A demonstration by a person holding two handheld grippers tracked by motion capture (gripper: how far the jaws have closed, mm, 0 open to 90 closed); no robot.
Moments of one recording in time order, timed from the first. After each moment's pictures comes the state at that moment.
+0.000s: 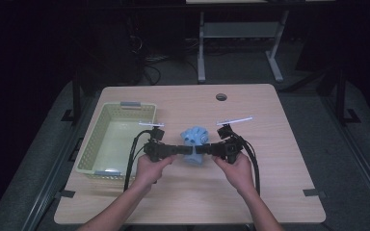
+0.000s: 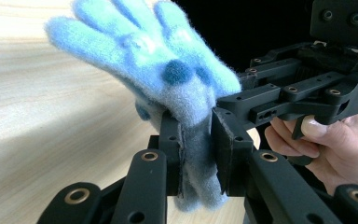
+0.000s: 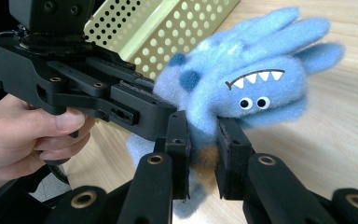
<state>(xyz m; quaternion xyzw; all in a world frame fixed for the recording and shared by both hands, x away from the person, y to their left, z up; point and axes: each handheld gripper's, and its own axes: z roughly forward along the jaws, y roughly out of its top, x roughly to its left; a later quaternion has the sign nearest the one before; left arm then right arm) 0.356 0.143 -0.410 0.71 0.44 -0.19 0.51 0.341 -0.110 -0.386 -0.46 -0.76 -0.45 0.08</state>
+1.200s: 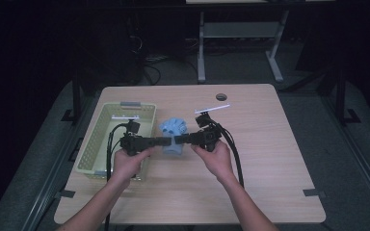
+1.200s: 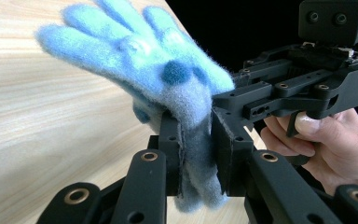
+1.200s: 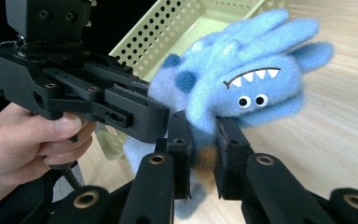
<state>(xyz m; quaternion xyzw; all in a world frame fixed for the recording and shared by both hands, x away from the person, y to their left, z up) 0.356 0.202 -0.381 0.70 0.45 -0.14 0.53 0.366 -0.056 -0.364 -0.43 -0.77 -0.47 0.10</state>
